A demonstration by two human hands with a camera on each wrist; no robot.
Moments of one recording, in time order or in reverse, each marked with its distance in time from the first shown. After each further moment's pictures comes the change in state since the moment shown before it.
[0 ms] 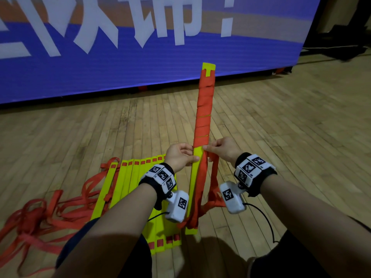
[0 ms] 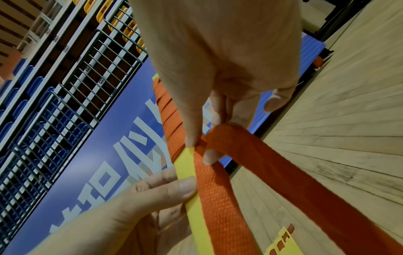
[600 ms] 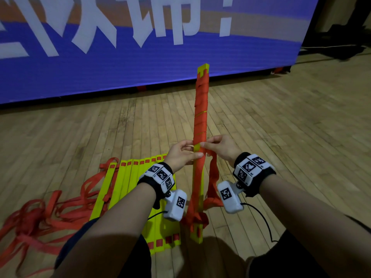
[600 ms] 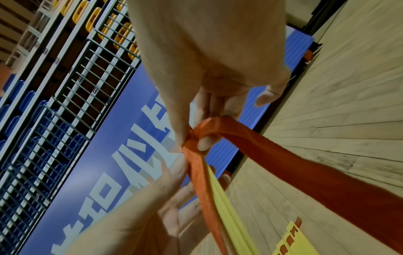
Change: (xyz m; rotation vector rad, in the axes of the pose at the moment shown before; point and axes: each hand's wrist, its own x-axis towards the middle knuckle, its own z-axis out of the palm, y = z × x) left_hand -0.003 0.005 0.005 -0.164 -0.091 0.012; right_hand -0.007 -0.008 0.001 0.045 0.029 -0.079
